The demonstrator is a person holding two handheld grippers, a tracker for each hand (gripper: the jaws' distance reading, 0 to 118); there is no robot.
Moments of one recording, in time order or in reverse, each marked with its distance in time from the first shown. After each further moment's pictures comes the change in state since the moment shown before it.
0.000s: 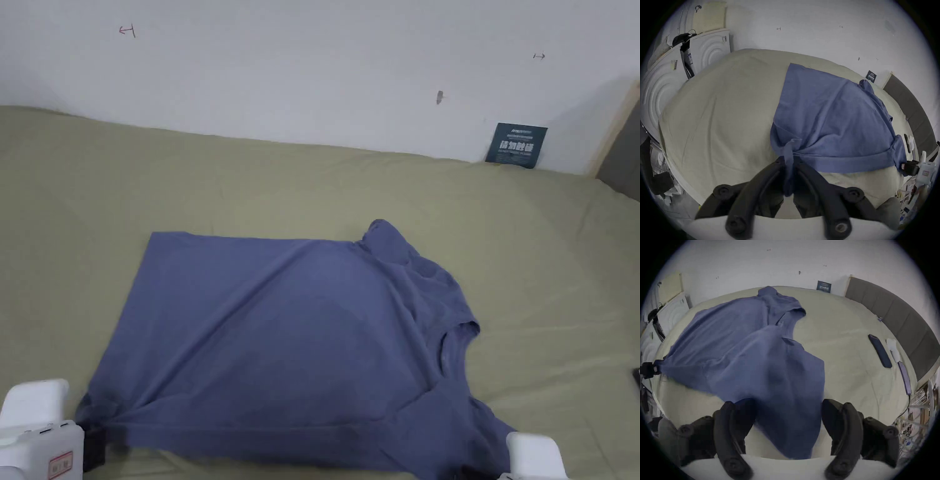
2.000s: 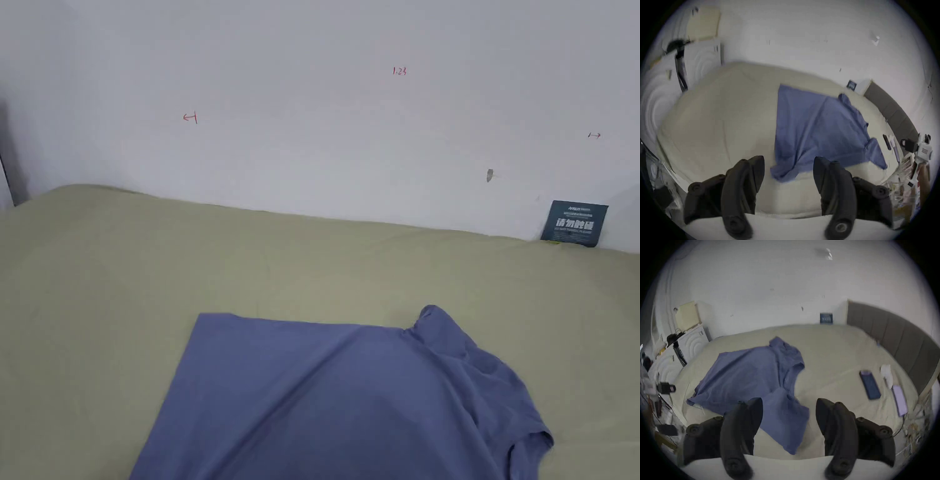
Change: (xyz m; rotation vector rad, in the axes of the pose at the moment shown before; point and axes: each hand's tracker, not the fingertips) left arm -0.031 0.031 0.110 0.186 -0.152 -0.062; right arm 0.044 0.054 0.134 0.359 0.146 -0.019
